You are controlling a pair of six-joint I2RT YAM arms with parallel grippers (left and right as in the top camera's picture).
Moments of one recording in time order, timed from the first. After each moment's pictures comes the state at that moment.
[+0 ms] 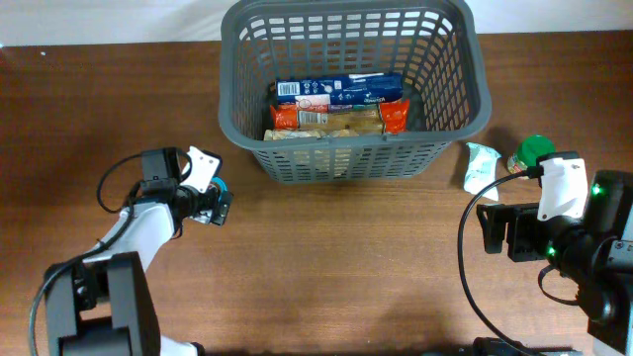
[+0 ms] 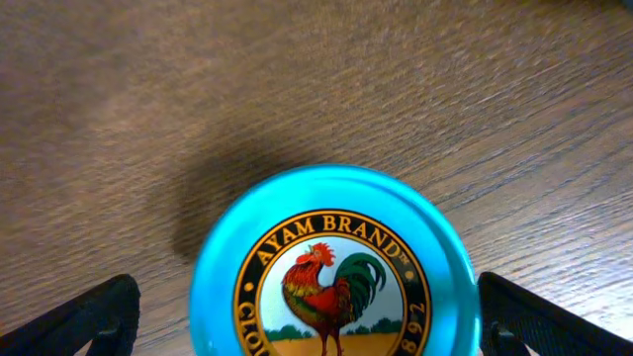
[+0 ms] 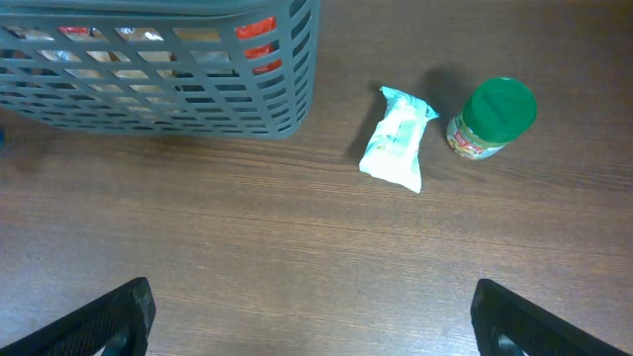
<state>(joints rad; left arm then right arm) 0.12 1.67 0.79 -0.22 0.17 0.48 -0.13 0.91 1.30 -1.26 -0.18 -0.13</state>
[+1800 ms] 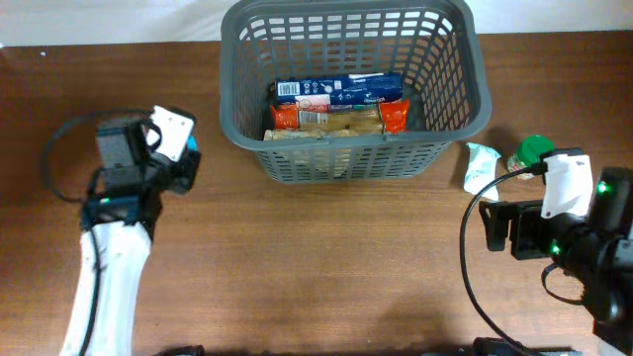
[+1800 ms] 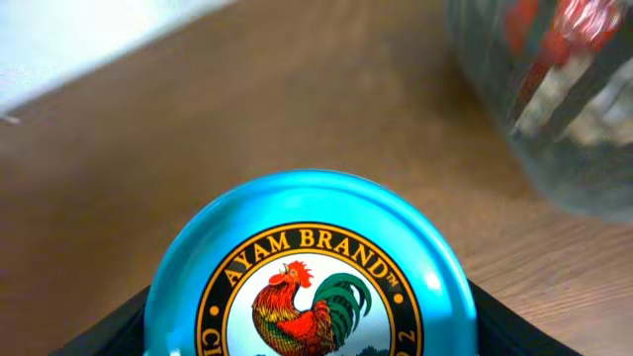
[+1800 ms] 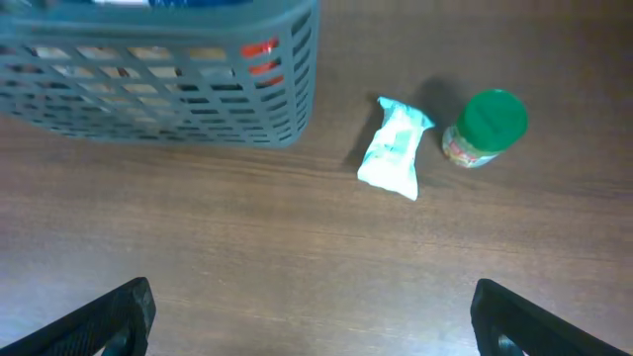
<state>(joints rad) 0.12 1.30 1.02 -0.46 0.09 0.47 -0.13 0.92 1.36 -1.28 -0.18 -0.13</state>
